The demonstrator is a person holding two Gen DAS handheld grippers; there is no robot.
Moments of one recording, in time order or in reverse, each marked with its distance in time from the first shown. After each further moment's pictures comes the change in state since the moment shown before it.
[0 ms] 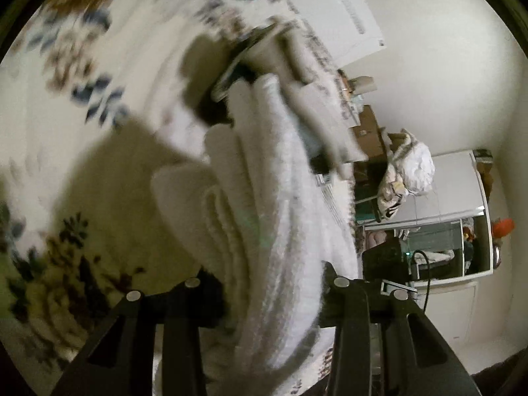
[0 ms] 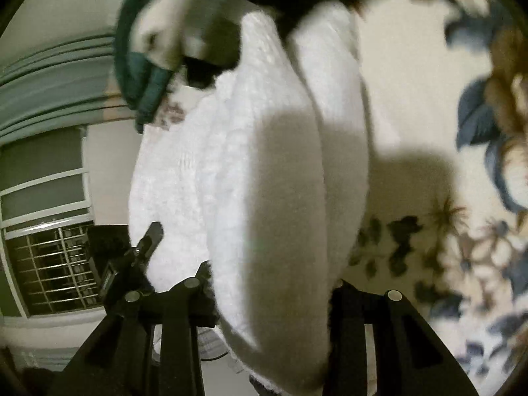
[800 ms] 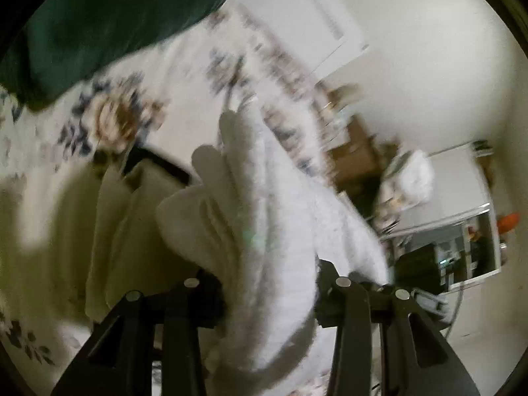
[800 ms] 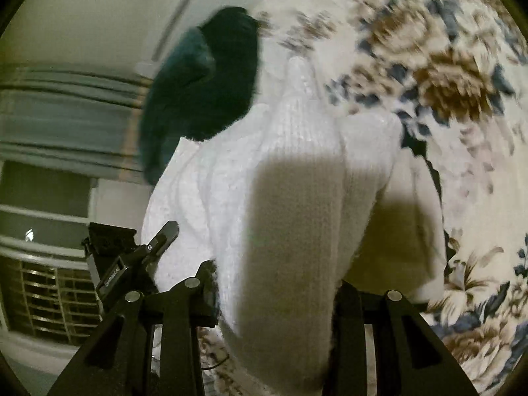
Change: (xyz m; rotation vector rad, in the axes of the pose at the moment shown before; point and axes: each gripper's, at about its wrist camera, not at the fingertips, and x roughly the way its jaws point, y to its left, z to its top) left arm 0.153 -0.078 0.251 0.095 0.027 0.039; right arm -0.114 0.099 0.262 -0.060 -0.225 -0.125
